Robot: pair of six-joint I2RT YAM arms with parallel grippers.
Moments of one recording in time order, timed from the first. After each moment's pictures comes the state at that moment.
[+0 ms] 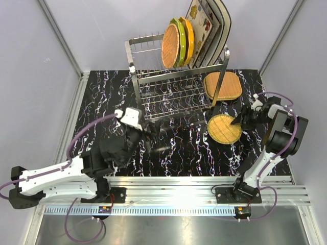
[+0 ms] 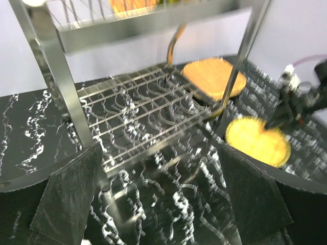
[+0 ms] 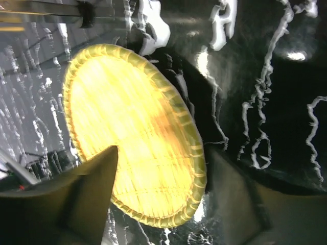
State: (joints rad) left arm -1.28 0.83 0.85 0.03 -0.87 -0.04; right arm -0.45 1.92 1.19 -0.61 -0.70 -0.18
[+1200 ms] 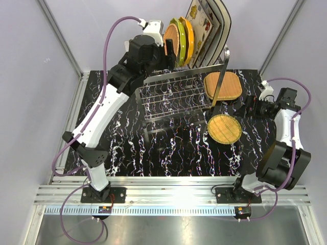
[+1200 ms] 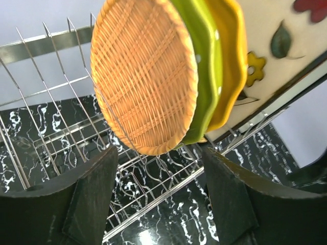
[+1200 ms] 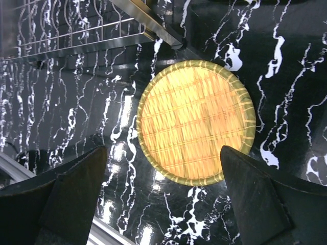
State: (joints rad) left arm -0.68 1.79 2.27 -0.69 -0.23 -0.29; right arm -0.44 1.45 1.17 -0.73 -0.79 -0.28
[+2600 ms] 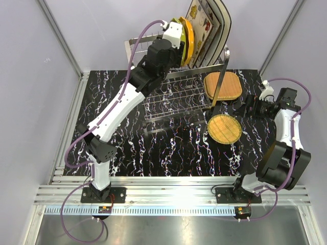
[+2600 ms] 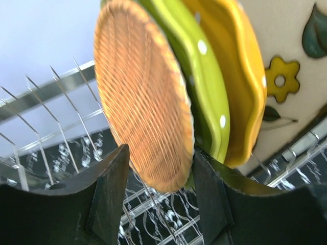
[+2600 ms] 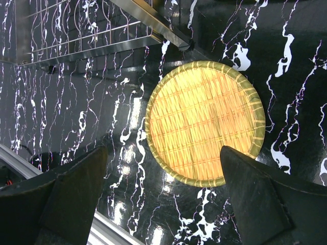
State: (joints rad) left arm -0.73 1.92 2.28 -0.50 -0.40 -0.02; right arm -0.44 1.45 1.17 -0.73 -0.82 -0.23
